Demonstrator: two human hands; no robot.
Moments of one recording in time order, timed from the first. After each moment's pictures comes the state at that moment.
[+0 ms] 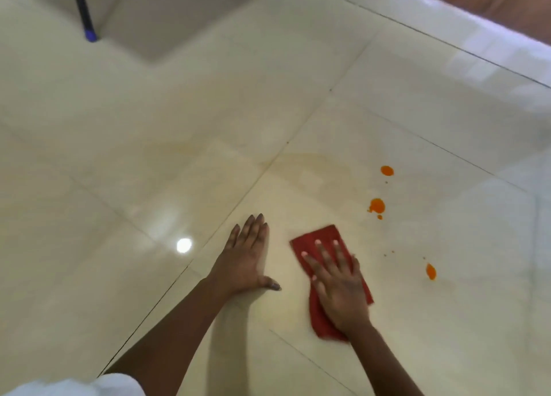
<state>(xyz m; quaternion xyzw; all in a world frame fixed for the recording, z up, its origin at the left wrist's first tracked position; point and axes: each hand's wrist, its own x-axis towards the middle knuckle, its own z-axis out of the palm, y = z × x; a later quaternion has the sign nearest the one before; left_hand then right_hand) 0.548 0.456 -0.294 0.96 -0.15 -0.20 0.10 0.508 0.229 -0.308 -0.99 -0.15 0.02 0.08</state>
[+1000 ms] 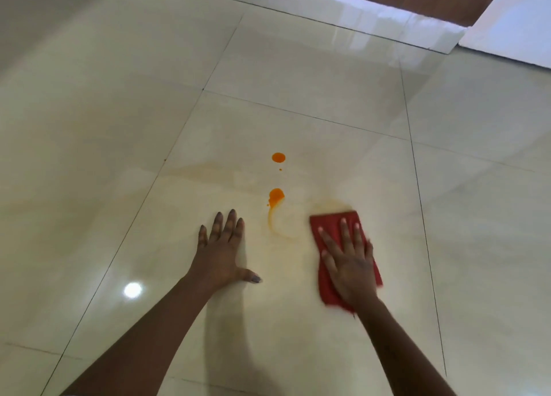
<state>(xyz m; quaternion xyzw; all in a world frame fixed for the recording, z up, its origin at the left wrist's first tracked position) 0.612 0.323 -0.290 0.94 -0.22 -0.26 0.05 0.513 0.070 -0.310 -0.99 0.14 0.01 0.07</state>
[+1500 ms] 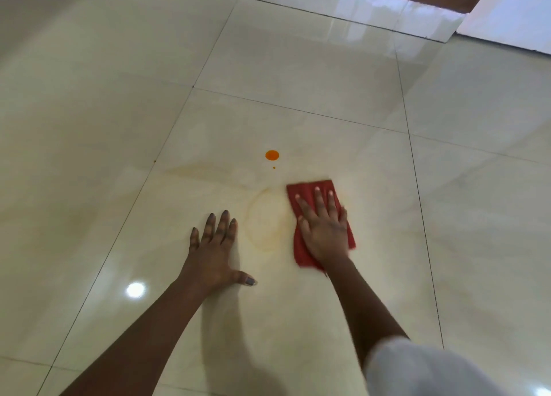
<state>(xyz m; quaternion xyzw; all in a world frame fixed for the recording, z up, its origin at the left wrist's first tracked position) 0.615 0.322 -0.290 0.94 -0.21 -0.27 0.05 0.587 0.089 -0.304 -0.99 0.14 0.04 0.08</state>
